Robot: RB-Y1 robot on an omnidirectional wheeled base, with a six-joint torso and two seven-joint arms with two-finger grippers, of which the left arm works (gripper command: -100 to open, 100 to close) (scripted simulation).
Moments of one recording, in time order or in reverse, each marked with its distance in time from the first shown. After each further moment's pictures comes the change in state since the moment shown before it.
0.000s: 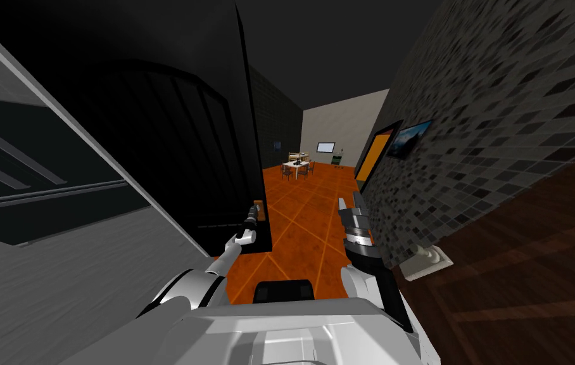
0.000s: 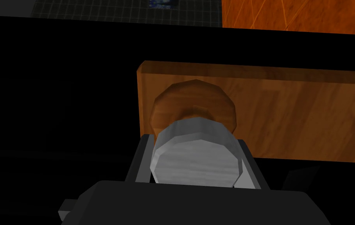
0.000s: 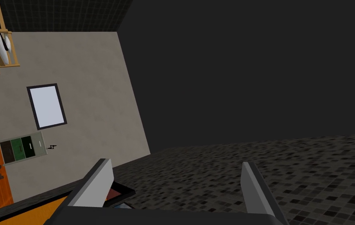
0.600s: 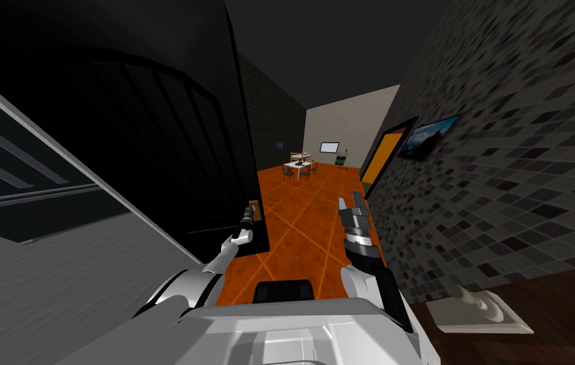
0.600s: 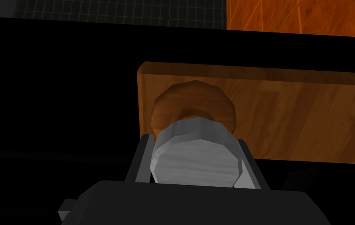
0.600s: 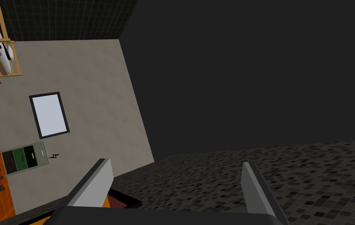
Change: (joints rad) arm -0.004 0.024 0.055 0.024 0.016 -0.010 -0.010
